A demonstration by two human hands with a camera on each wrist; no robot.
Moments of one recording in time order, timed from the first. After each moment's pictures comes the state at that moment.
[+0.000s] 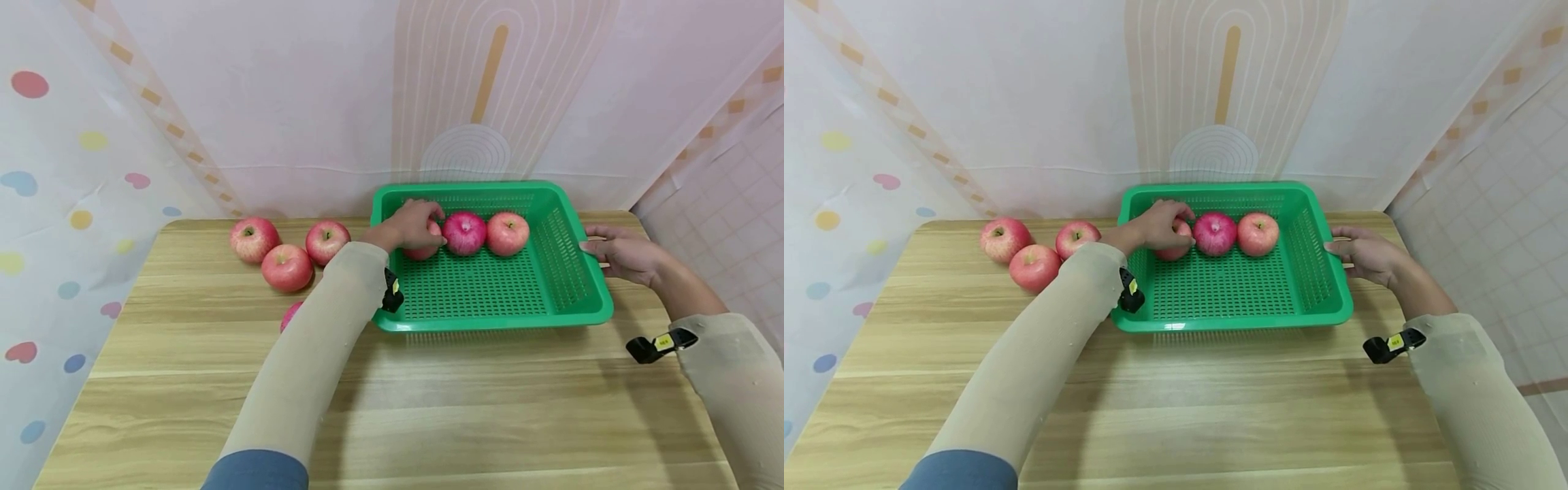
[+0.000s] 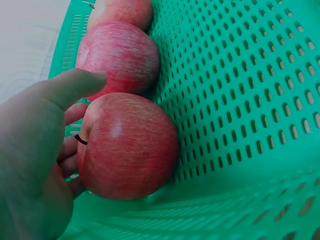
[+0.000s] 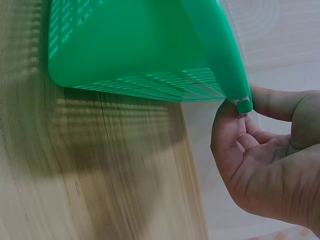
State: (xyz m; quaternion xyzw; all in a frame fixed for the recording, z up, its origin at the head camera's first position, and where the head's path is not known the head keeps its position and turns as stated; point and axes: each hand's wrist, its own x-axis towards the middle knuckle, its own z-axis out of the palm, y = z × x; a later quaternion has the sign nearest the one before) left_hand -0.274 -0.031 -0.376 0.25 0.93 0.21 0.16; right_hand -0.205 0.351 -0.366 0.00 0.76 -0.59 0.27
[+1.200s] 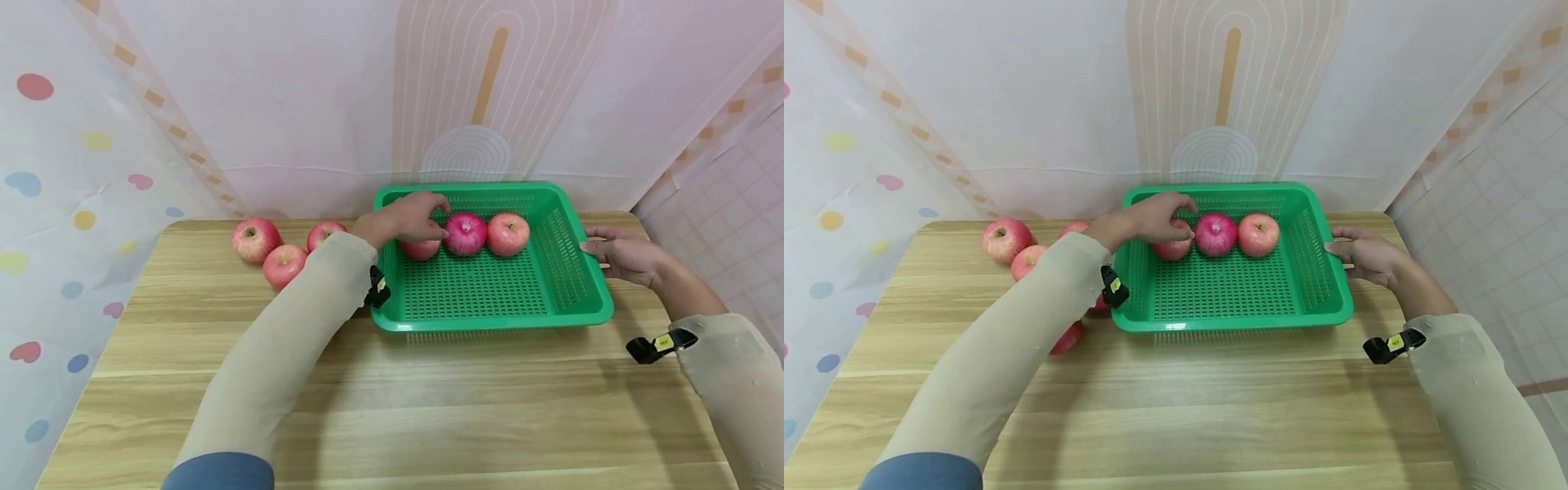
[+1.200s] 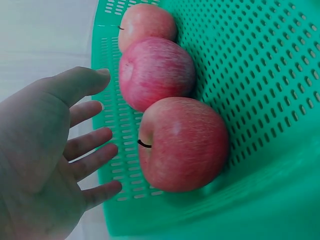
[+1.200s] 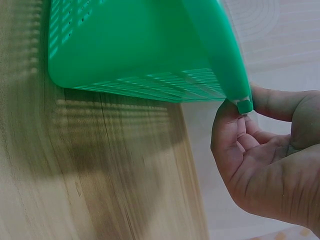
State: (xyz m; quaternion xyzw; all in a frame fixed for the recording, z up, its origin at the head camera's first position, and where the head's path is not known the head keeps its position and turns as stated) left_hand -0.268 -0.034 -0.340 0.30 0.92 0.19 0.19; right_hand -0.205 0.351 -0.365 0.00 0.76 -0.59 0.28
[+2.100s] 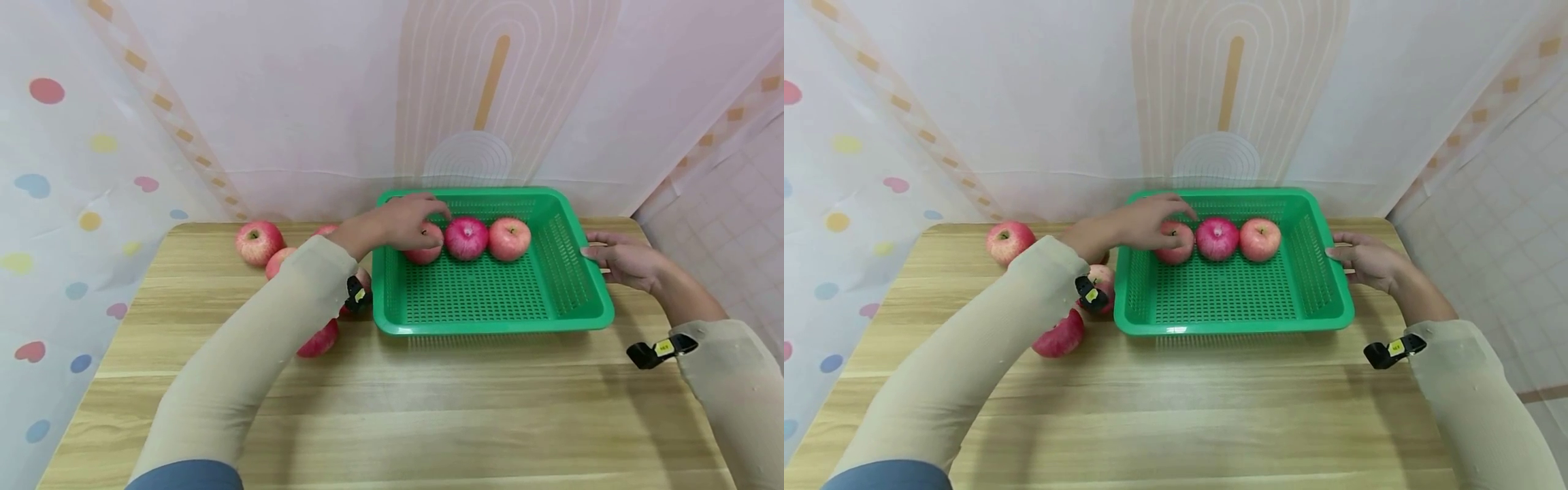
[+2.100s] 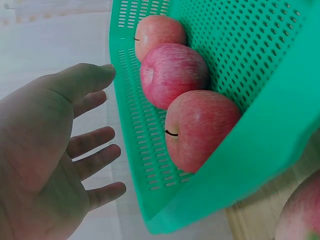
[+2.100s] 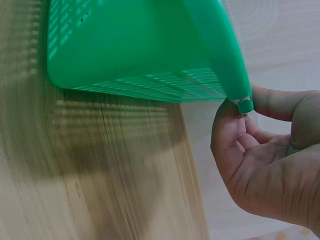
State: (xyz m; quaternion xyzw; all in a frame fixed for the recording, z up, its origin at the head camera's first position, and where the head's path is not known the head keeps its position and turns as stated) left_hand -0.247 -0.051 -0.314 0.35 0.92 0.13 0.16; right_hand -0.203 0.351 -0.364 0.00 0.75 -0.60 0.28
